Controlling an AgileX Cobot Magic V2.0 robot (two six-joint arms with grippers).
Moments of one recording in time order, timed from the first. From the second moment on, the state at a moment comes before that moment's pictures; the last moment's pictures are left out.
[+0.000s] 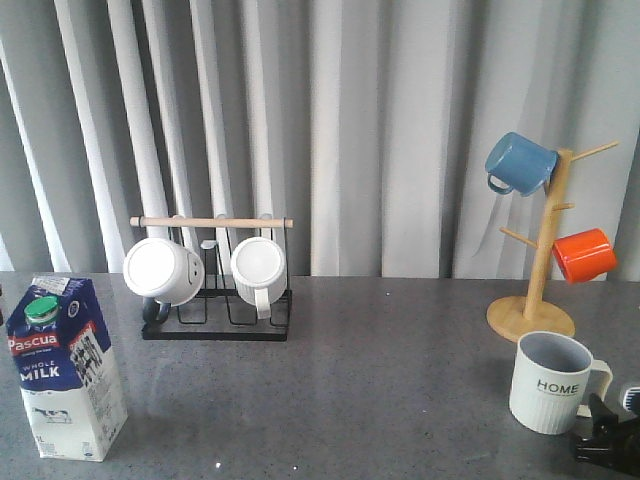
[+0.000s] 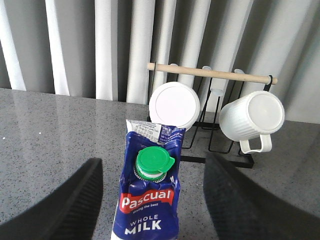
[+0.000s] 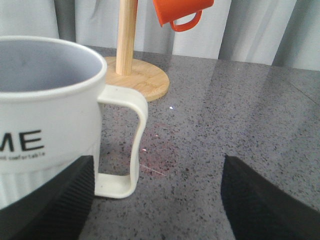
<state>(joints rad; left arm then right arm) 0.00 1.06 -0.87 -0.04 0.14 -0.11 -0.14 1.82 -0.58 0.08 -0.97 -0.15</state>
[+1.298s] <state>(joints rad) 0.00 1.06 -0.87 -0.04 0.14 -0.11 -0.20 1.91 -0.66 -0.05 -0.94 -0.07</state>
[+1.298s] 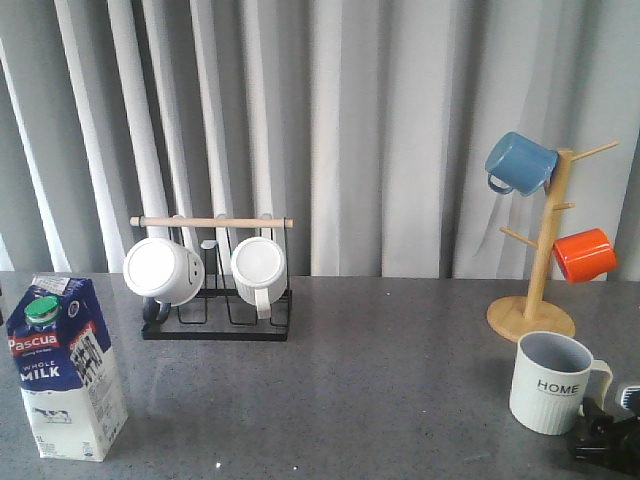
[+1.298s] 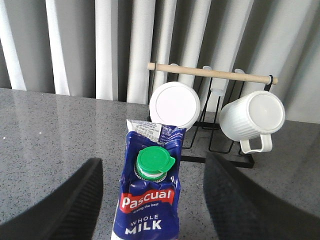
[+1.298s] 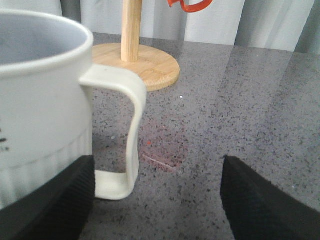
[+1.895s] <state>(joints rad) 0.00 1.06 -0.87 -0.04 0.14 -0.11 -0.20 1.98 -0.73 -0.05 -0.95 -0.04</state>
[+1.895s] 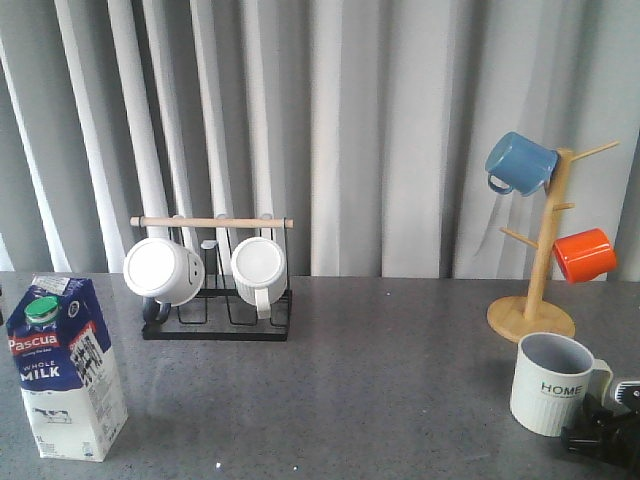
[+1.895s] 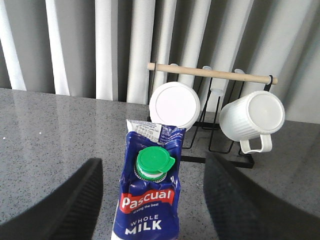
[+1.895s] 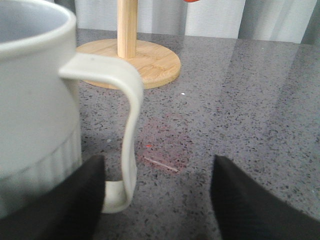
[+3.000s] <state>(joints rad) 0.00 1.06 -0.87 -0.04 0.14 -0.11 0.18 1.93 -0.77 -0.01 -0.88 0.08</state>
